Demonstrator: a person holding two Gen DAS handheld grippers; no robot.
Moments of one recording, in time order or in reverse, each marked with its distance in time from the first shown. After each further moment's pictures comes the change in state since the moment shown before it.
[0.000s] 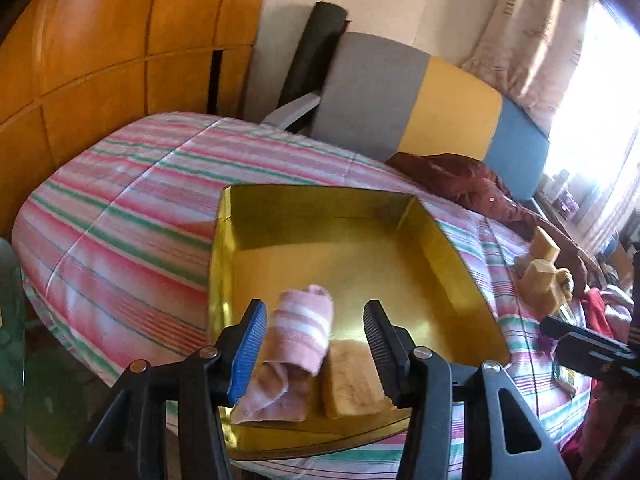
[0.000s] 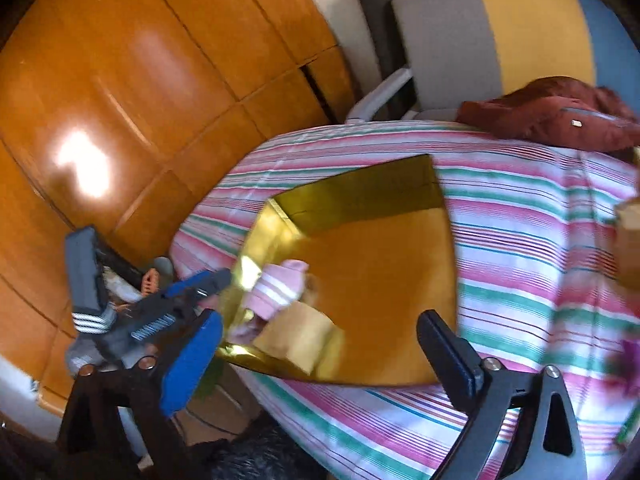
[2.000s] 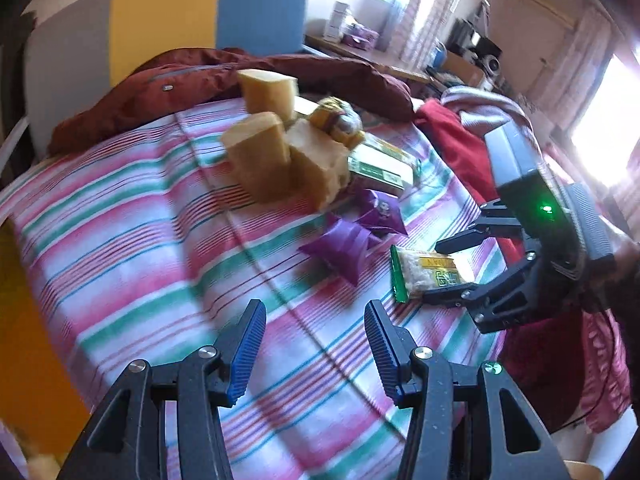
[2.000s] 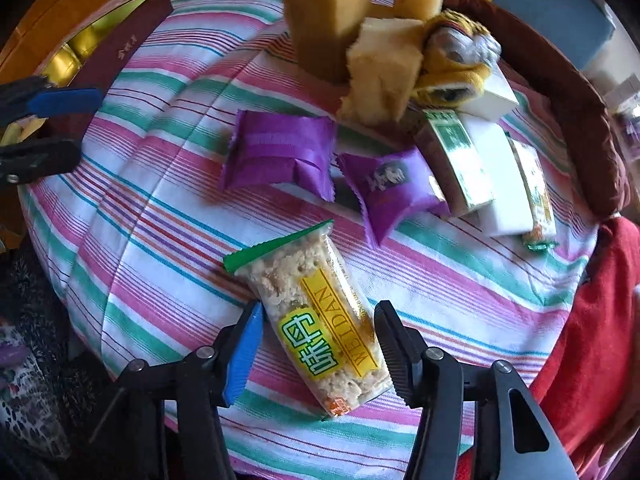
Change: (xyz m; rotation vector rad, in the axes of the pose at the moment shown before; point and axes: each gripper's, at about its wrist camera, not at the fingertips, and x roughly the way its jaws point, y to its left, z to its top) left arm 0.092 -0.314 -0.059 0.660 0.347 -0.521; right arm -0.103 -0.234 -0.079 -0.096 0.524 -0.524
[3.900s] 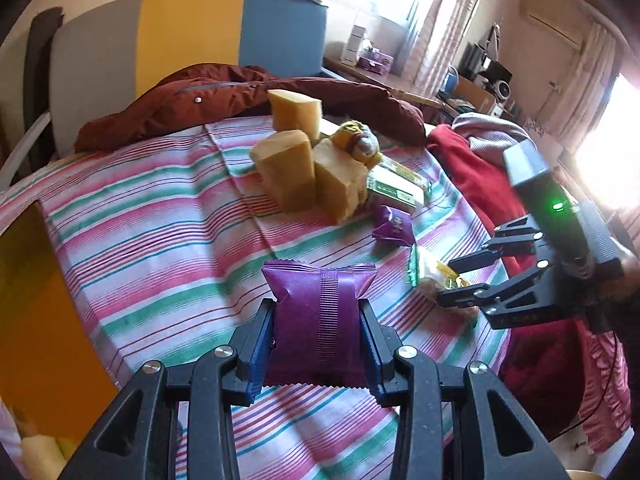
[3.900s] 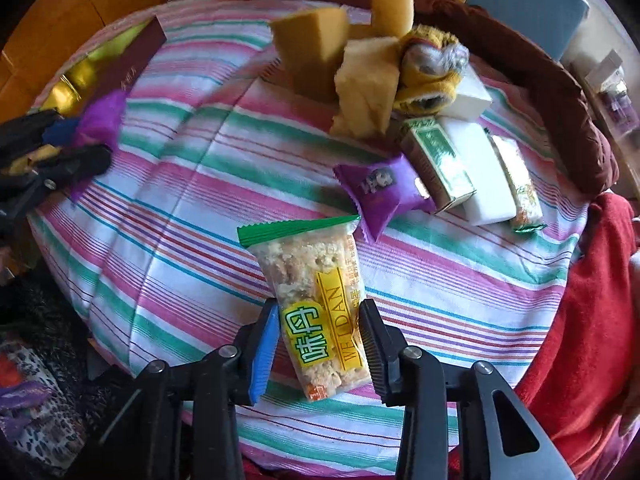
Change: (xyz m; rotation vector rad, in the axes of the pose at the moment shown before) left arm -0.028 0.016 -0.020 -0.074 -0.105 0.038; right arm -0.081 0.015 -0.065 0.095 -0.039 0.006
